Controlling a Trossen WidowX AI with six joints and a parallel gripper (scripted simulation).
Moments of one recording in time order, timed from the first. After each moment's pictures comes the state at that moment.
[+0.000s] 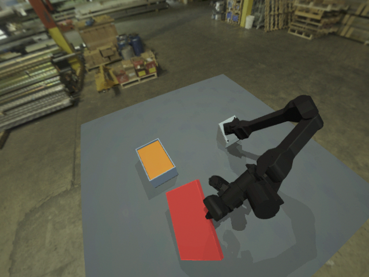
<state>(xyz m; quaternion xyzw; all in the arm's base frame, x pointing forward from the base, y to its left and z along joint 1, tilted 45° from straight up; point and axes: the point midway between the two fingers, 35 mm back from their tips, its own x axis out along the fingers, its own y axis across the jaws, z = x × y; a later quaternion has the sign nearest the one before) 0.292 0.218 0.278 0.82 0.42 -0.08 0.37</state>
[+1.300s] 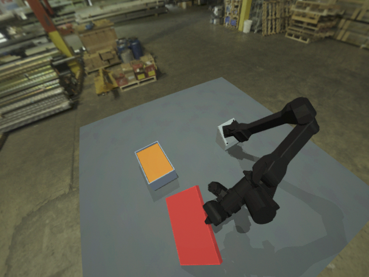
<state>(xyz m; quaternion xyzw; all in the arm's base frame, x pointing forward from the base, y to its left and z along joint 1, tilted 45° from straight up) 0.289 0.237 0.259 0.83 0.41 -0.08 0.37</state>
